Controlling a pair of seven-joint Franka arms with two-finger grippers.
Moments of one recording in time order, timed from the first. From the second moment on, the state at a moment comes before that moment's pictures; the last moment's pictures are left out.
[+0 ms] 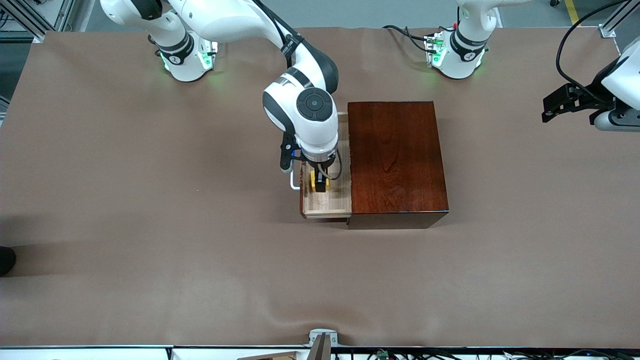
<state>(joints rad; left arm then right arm) 0.07 -0.02 -0.14 -1.55 0.01 1.47 0.01 0.79 0.70 -0.01 -1.28 0.02 2.01 2.41</state>
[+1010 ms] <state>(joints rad) 0.07 -0.02 -0.14 -1.53 0.01 1.48 0.01 0.79 0.74 -0.01 -1.28 0.02 2.06 2.41</state>
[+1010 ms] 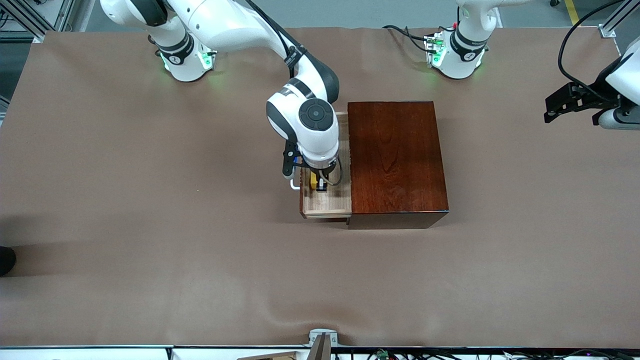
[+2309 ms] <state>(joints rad) 0.06 -0.02 -0.15 -1.53 0.01 1.48 0.01 0.62 0.42 -0.05 -1.17 0.01 1.61 1.57</state>
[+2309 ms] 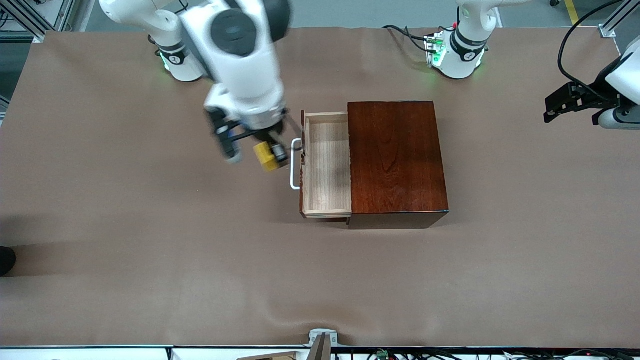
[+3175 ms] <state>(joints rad) -0.17 0.19 -0.22 -1.45 -0.06 1.51 -0.49 0.01 0.29 -0.06 -1.46 0.01 1.65 0.15</state>
